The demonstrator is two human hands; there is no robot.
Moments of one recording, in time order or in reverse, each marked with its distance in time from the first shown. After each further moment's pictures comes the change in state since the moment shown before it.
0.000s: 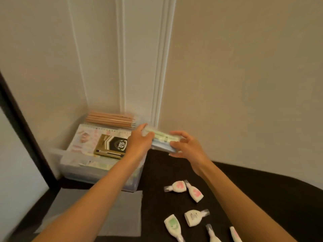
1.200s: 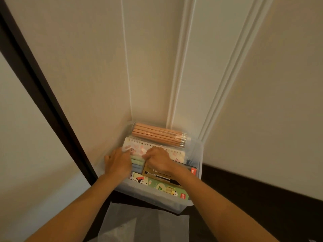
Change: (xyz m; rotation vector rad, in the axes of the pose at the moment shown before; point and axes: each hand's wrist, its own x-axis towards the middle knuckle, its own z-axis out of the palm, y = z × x) left_hand 0.091 -0.078 -0.161 1.166 -0.072 -0.110; right_hand 0.121 -0.005 0.204 -0.809 -0.446 -0.098
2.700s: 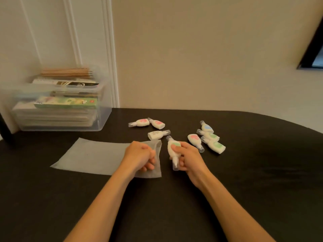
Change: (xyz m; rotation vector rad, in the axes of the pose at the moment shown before) left_hand -0.298 0.188 0.205 -0.850 -0.330 0.246; right_hand -0.383 0.251 0.129 1.045 0.658 0.219
